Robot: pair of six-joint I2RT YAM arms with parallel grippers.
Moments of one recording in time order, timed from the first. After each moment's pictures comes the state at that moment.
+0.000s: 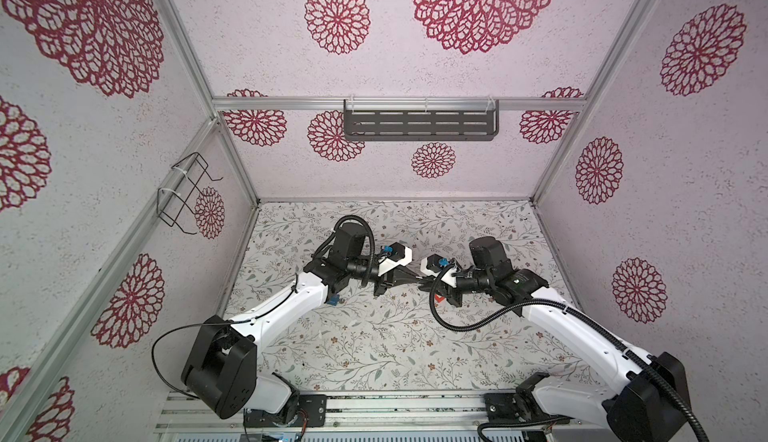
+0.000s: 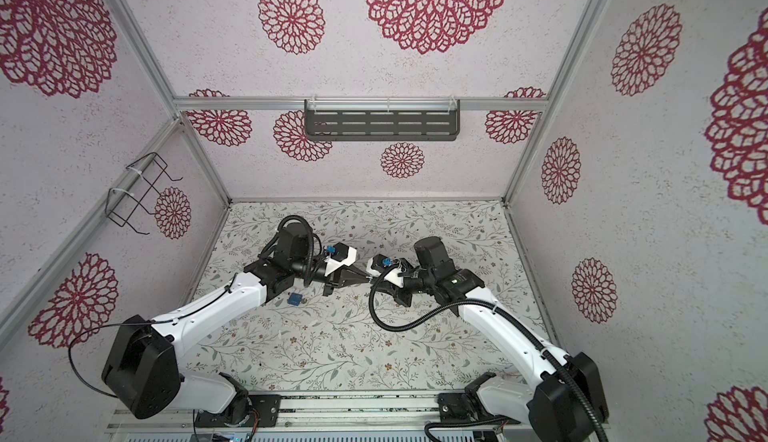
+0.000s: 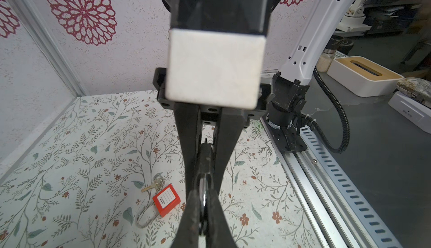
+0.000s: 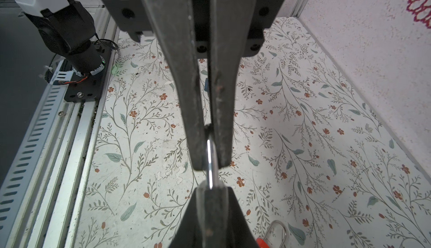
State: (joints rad) left arm -0.58 1.46 1.04 -0.09 1.00 0.50; right arm 0.57 1.20 0.94 -0.41 -0.67 -0.58
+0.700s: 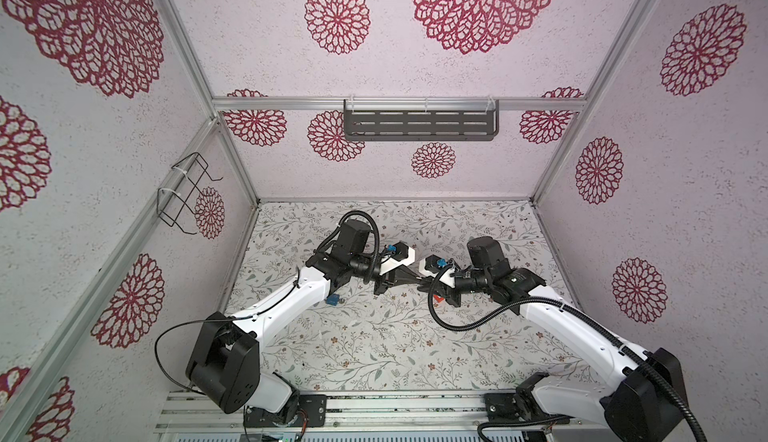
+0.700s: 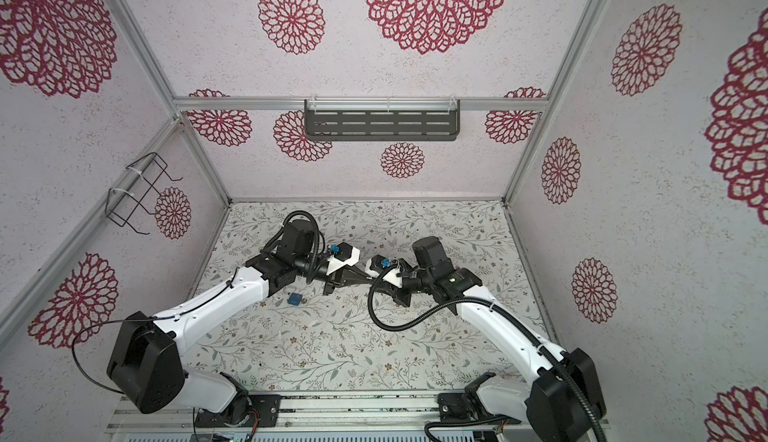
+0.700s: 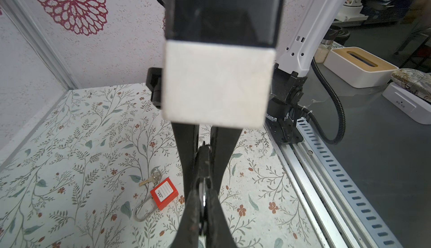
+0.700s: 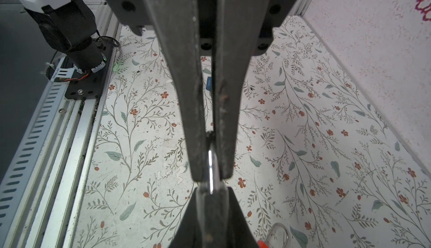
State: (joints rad) left arm -0.58 1.46 1.10 -0.23 0.98 0.58; right arm 0.58 1.21 0.95 -0.40 -0.67 -0.61
